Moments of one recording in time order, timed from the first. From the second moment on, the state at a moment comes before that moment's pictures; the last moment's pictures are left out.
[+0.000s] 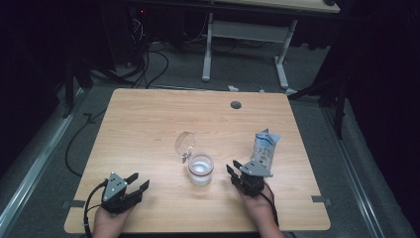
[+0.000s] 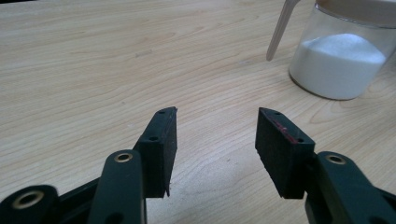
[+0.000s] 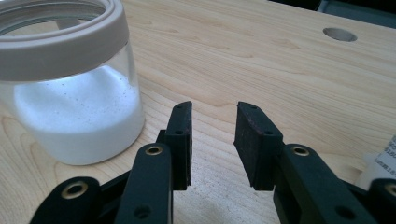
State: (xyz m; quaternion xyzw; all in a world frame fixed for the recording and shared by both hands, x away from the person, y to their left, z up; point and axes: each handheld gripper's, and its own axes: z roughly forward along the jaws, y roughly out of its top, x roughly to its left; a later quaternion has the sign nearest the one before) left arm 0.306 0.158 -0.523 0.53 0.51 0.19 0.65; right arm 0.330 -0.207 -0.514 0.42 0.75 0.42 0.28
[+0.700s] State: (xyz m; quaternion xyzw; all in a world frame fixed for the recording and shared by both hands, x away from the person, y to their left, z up) left arm 0.323 0.128 -0.513 0.53 0.51 0.16 0.65; right arm 0.319 -0.212 -0.519 0.42 0.76 0.41 0.27
